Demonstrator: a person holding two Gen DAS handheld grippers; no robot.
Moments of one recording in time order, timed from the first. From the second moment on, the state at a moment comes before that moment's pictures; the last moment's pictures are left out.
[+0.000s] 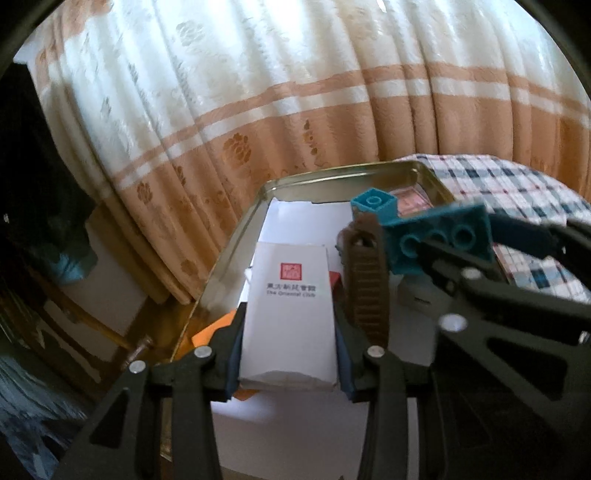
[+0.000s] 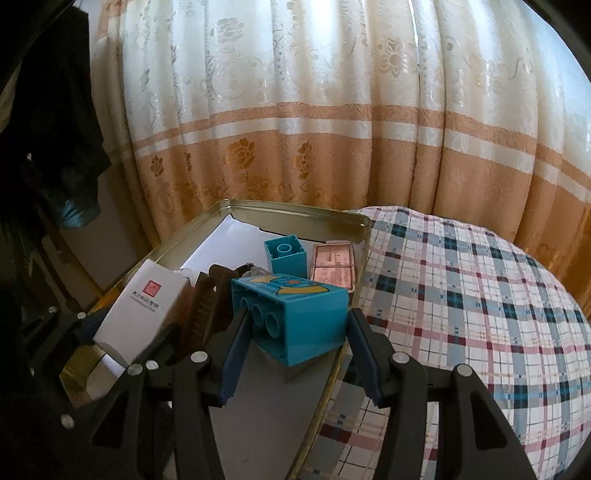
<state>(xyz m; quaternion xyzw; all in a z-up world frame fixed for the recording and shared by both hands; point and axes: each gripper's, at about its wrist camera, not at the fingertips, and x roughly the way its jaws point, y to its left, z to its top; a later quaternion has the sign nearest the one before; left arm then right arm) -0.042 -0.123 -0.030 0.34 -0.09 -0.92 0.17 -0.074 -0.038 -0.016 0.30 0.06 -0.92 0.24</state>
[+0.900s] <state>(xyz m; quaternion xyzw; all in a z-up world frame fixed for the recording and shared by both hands) -0.047 -0.134 -0.028 0.36 0.00 -0.92 0.13 -0.089 -0.040 -0.016 0.28 0.05 -0.92 0.26</state>
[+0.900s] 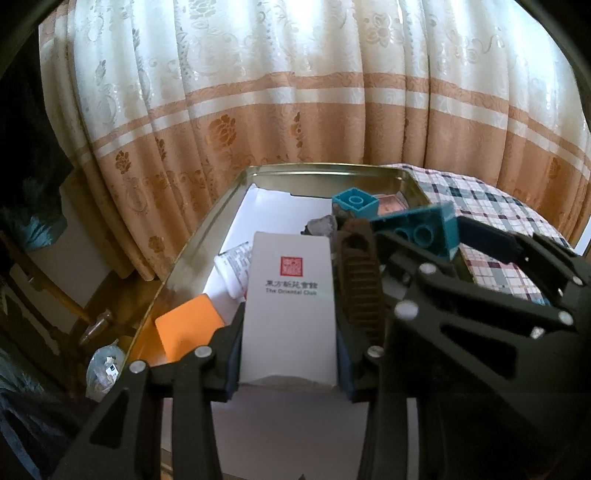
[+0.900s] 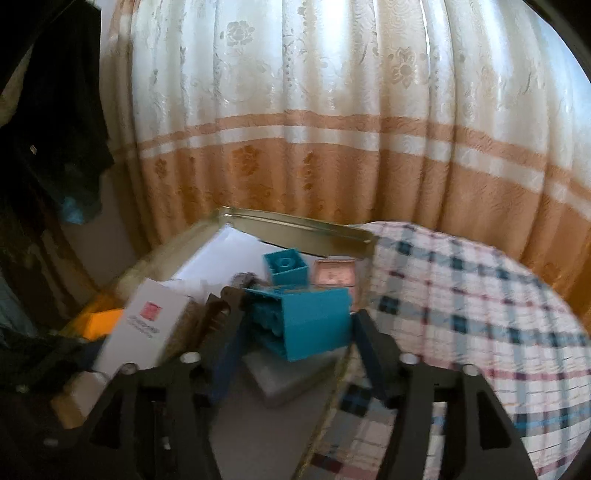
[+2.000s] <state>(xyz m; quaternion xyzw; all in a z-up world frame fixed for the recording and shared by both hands) -0.030 -0.136 -0.013 0.34 0.01 -0.93 0.16 -0.064 -0.019 -0.018 0.30 -0.04 -0.88 0.36</state>
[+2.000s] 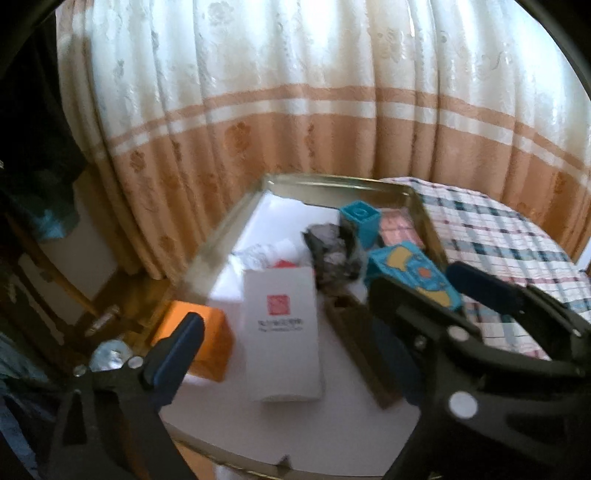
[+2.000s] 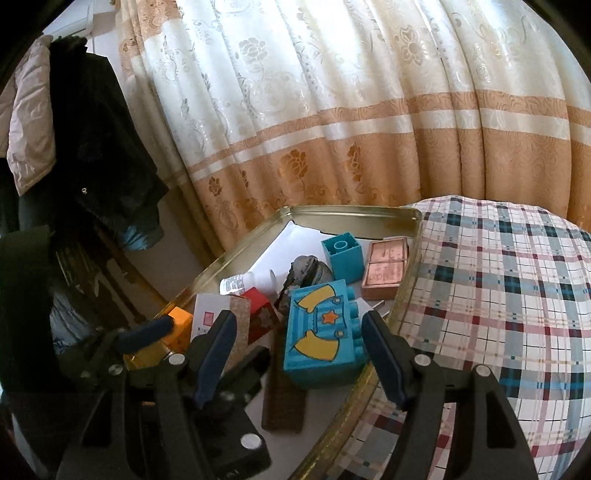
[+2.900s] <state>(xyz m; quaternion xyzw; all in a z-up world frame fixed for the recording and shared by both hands) 0.001 -0.171 0.004 0.32 0.05 -0.92 0.21 -0.021 0.013 0.006 0.24 -0.08 -0.93 0.26</state>
